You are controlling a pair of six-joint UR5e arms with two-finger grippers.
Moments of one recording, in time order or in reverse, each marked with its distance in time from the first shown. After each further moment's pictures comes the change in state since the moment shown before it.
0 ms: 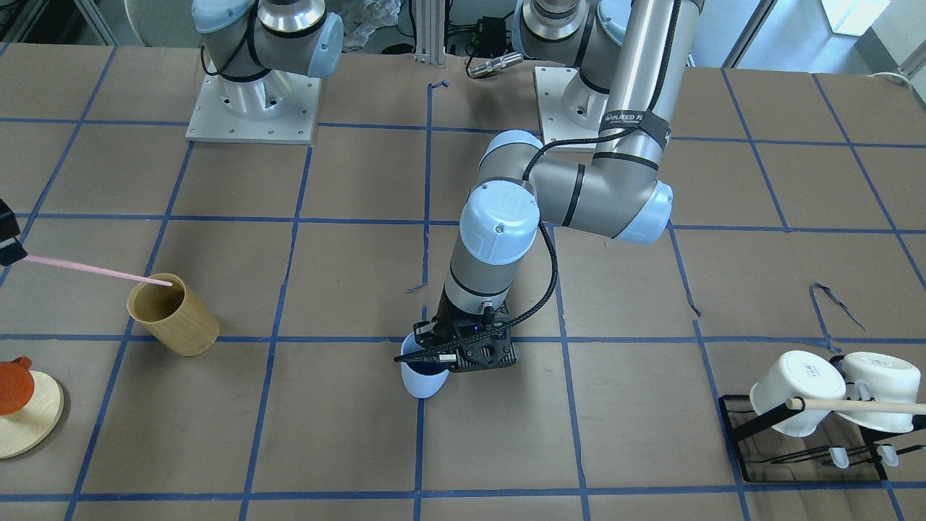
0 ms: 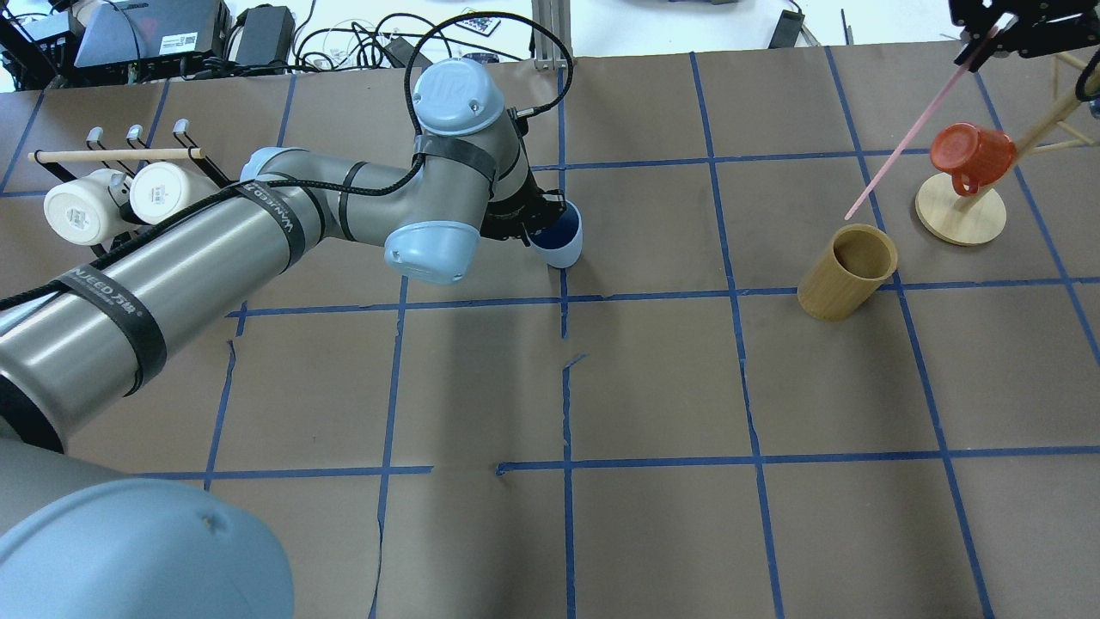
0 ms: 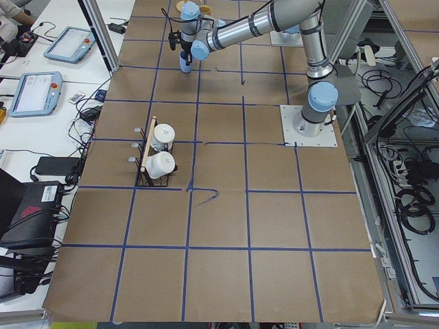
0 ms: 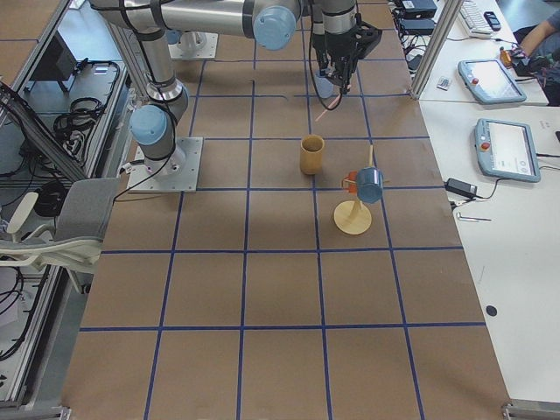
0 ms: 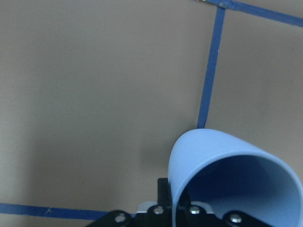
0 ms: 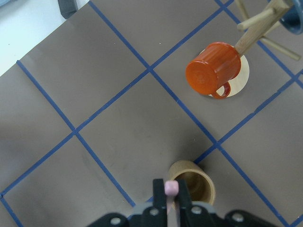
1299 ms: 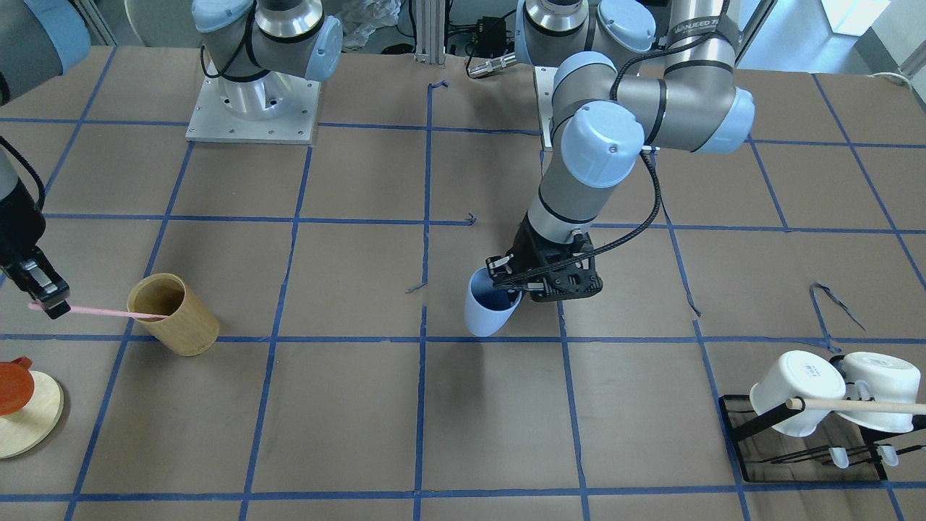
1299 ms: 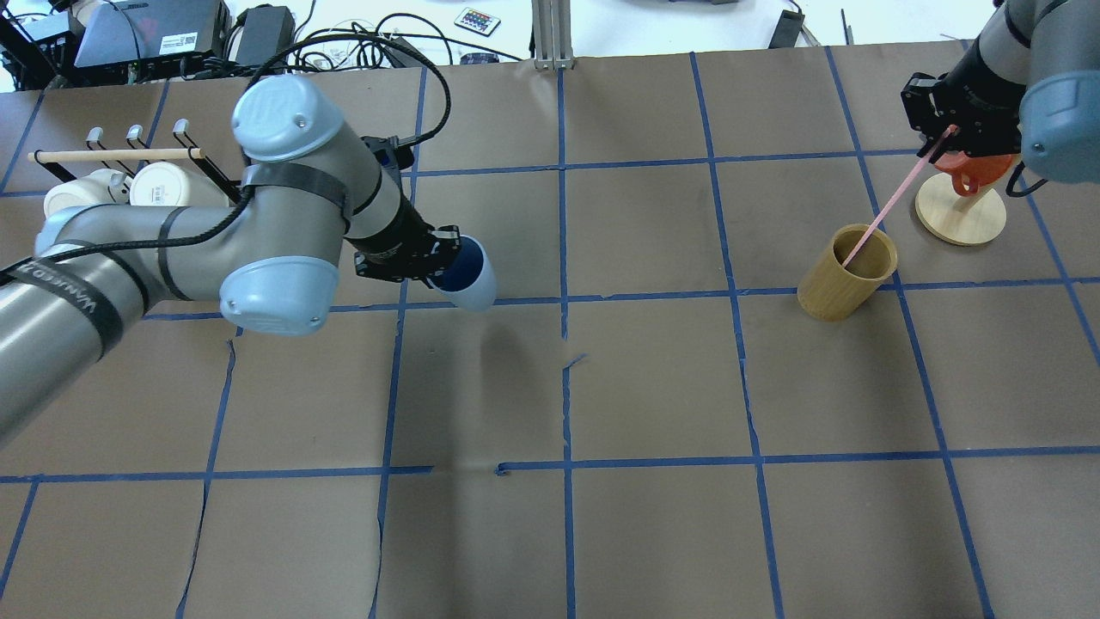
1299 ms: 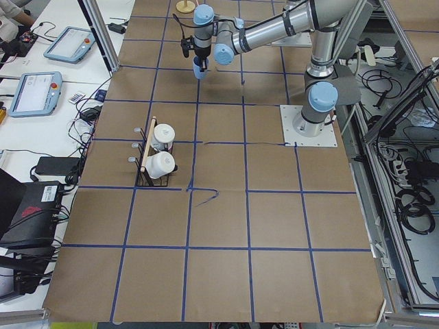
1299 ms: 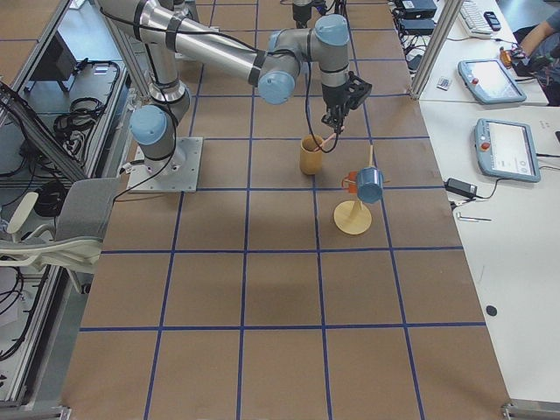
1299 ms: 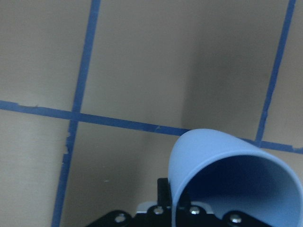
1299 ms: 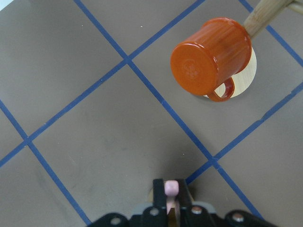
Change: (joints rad) left arm 0.117 0.252 -0.206 -0.102 -0.039 0.086; right arm -0.070 0.039 0.251 -0.284 -0.005 -0.099
